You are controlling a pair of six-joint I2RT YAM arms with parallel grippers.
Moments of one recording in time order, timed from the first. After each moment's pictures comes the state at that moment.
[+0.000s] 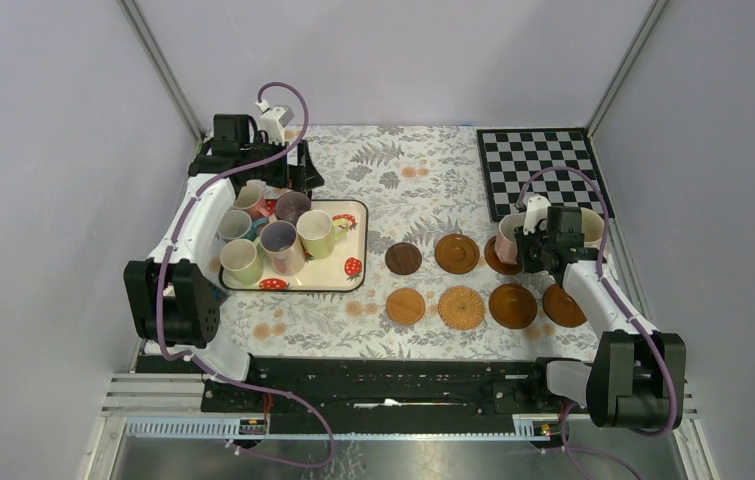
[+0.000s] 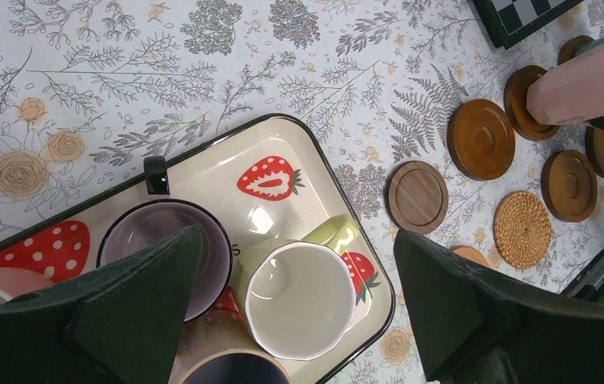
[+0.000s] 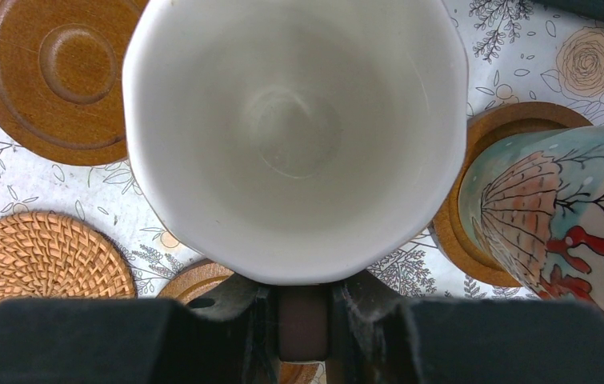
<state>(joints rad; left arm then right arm) -0.05 1.61 1.45 -0.54 0.62 0.03 -0.03 1.21 0.67 -0.35 -0.17 -0.26</state>
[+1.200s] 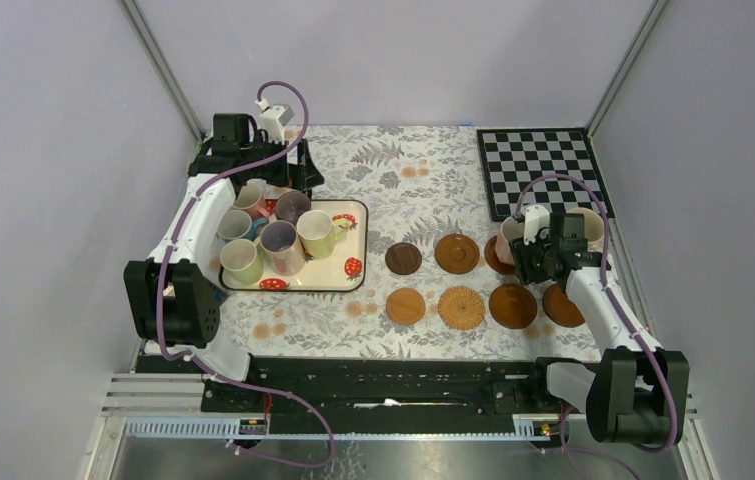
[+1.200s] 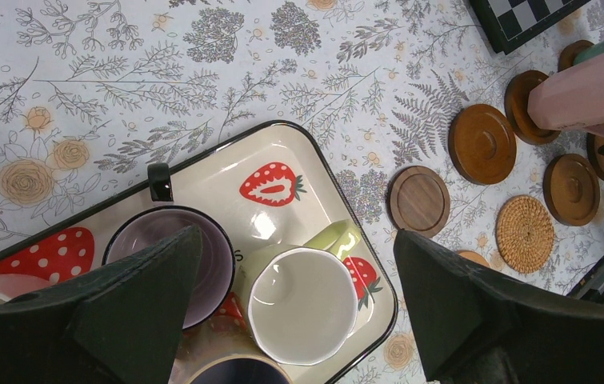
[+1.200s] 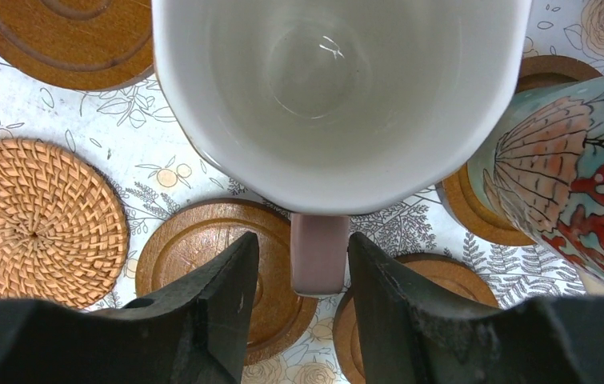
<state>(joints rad) -0.05 1.61 1.45 -0.53 0.62 0.03 -0.04 1.13 0.66 -0.49 -0.18 -0.34</state>
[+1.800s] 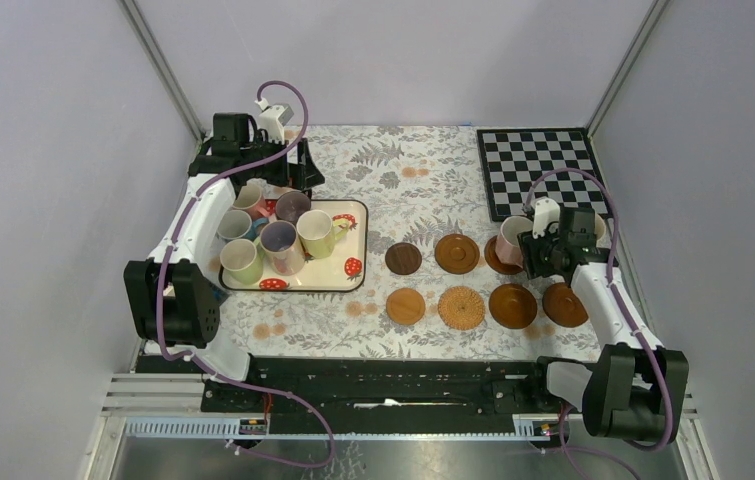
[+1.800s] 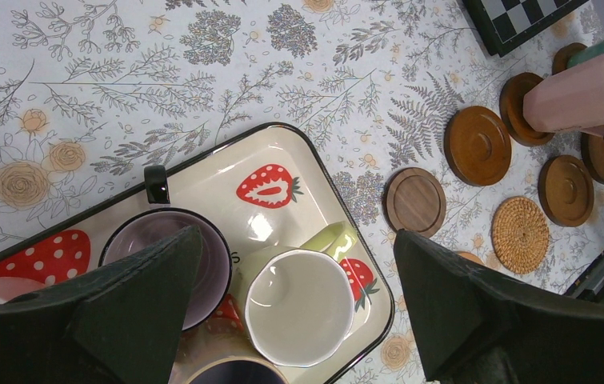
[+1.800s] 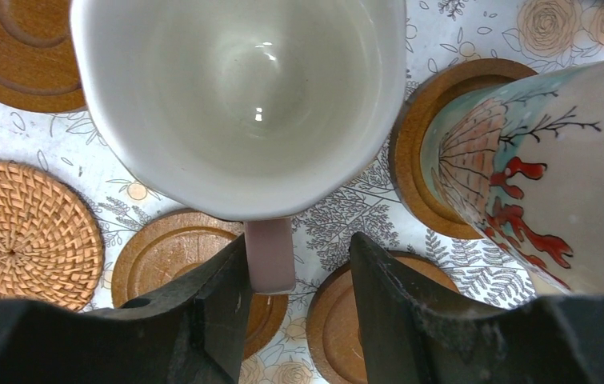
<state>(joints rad) -0.05 1.61 1.45 -0.52 0.63 0.02 -0.10 1.15 0.70 -0.50 -0.18 -0.36</state>
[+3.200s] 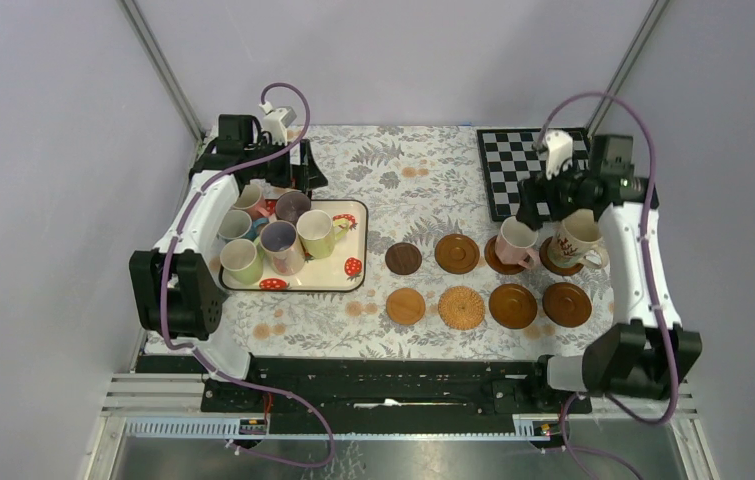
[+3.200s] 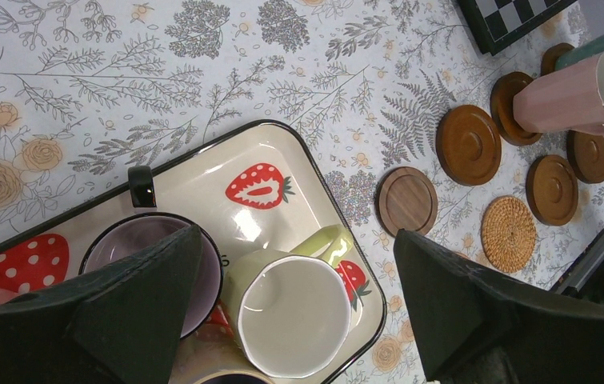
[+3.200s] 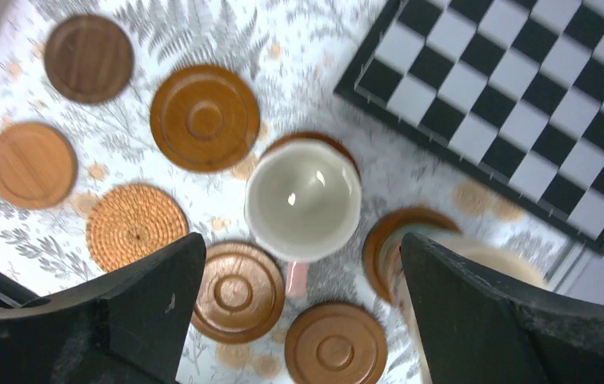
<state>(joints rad) -0.05 1.65 1.45 -0.52 0.65 0.00 -0.14 1.28 1.26 -0.90 -0.45 -0.54</state>
